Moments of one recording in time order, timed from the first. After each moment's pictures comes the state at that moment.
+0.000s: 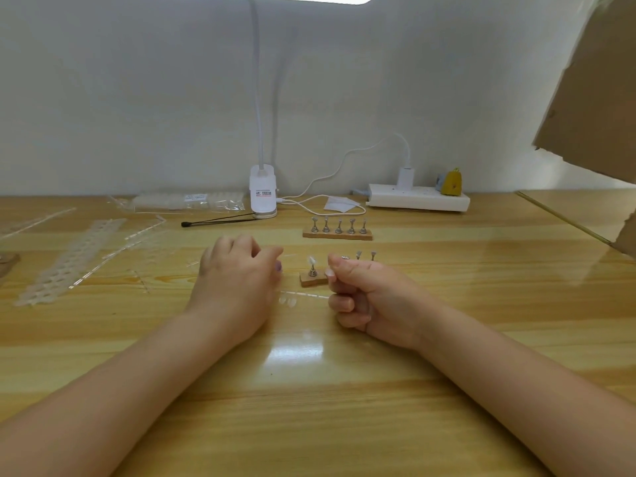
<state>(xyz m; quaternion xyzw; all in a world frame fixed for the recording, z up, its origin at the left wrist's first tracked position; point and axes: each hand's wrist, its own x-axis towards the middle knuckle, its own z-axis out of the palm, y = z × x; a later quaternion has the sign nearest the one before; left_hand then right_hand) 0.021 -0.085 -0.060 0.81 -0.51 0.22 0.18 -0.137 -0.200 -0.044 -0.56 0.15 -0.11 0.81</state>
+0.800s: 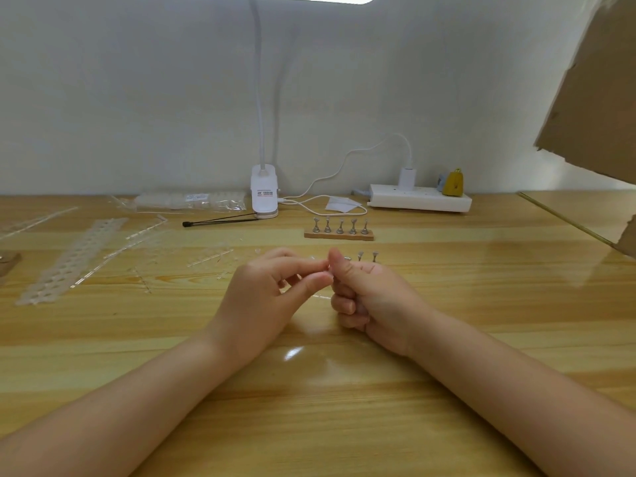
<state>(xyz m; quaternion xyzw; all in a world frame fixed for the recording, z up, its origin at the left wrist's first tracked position) -0.009 -0.083 -0.058 0.62 -0.58 0.02 0.53 -0.134 -0.196 -0.047 -0.59 0.16 -0.15 0.78</state>
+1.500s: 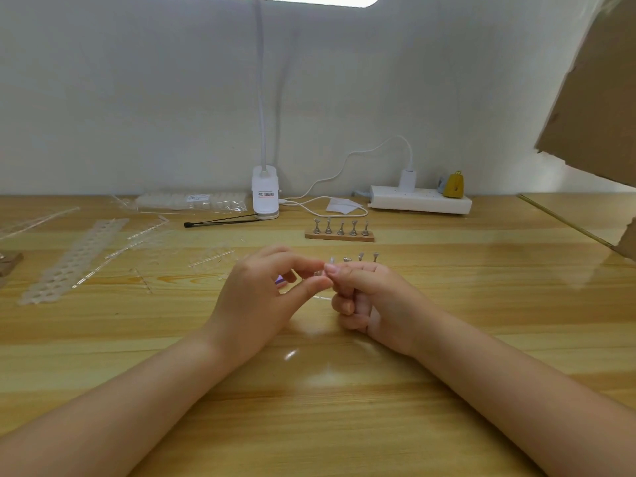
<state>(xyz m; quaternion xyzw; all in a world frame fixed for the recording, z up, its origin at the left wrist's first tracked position) -0.006 -0.081 -0.055 0.62 -0.60 0.10 0.49 -0.138 -0.197 -0.045 -0.59 0.15 -0.14 0.78</state>
